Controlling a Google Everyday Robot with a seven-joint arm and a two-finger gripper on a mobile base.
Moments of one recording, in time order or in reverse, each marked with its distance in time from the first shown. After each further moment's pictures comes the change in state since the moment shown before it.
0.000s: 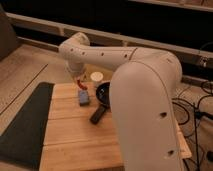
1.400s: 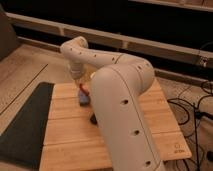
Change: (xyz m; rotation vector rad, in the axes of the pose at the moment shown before) arm -0.009 -0.017 0.057 -0.013 0.183 -0.106
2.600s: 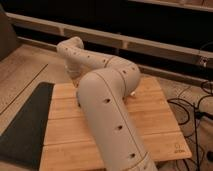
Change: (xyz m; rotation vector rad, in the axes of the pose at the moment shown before) arm -0.020 0.005 0.016 -0.015 0.056 -0.010
